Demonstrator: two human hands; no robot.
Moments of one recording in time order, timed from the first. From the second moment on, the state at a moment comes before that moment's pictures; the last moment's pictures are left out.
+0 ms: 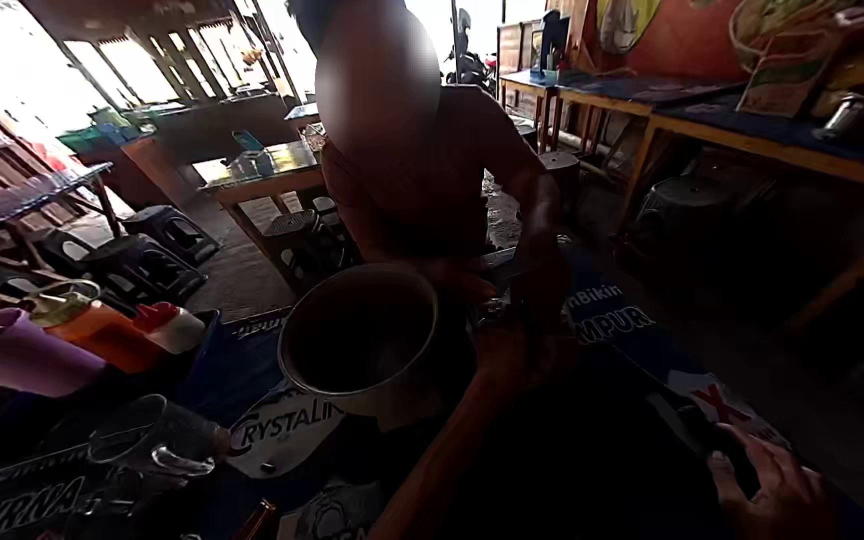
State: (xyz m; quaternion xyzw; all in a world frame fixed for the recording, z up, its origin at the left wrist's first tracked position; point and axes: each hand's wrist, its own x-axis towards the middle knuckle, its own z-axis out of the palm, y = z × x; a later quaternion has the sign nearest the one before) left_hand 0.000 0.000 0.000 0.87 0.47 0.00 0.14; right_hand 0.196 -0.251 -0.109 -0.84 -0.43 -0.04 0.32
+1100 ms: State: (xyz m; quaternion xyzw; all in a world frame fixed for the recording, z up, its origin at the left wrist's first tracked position) left_hand -0.011 0.020 -0.006 0.89 0.40 0.04 0.23; right_hand 0.197 -0.250 -0.113 -0.84 -0.43 -0.04 0.32
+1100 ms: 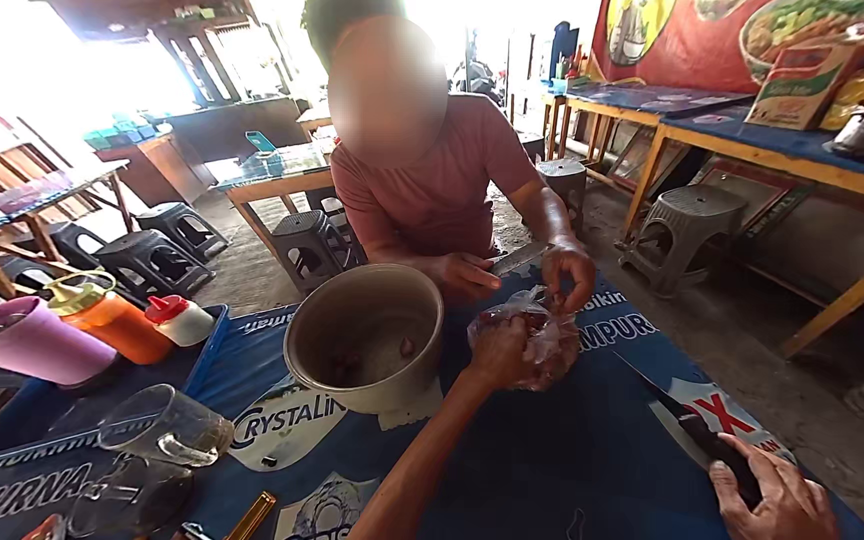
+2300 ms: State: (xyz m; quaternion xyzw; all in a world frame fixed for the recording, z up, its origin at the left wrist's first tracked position) left_hand -0.020 0.002 0.021 0.87 0.46 -0.07 0.18; right_hand 0.196 -0.251 -0.112 -0.85 -0.43 -0.04 0.32
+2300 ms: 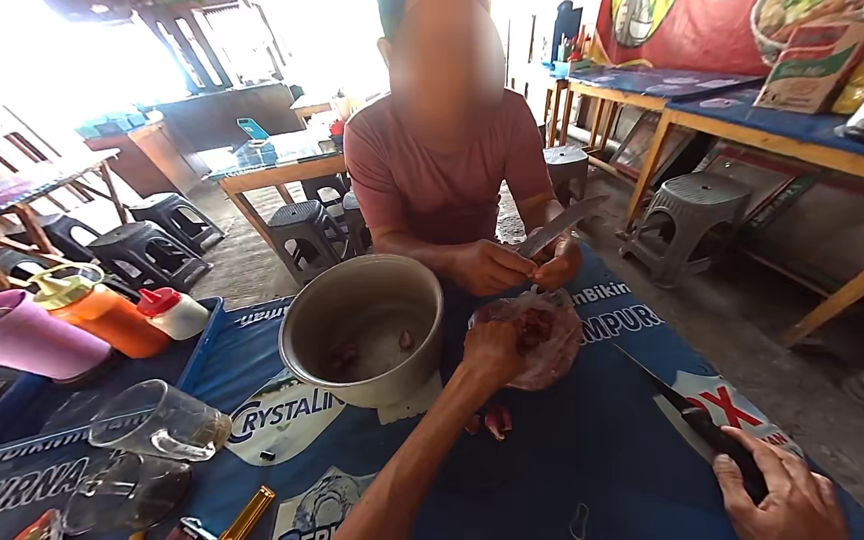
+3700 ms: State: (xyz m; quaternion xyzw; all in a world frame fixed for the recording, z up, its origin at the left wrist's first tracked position) left_hand -0.057 -0.021 -0.029 0.71 0.44 0.45 0.33; right_hand 0.198 -0.252 -0.114 -0.84 -0.43 -0.03 0.32
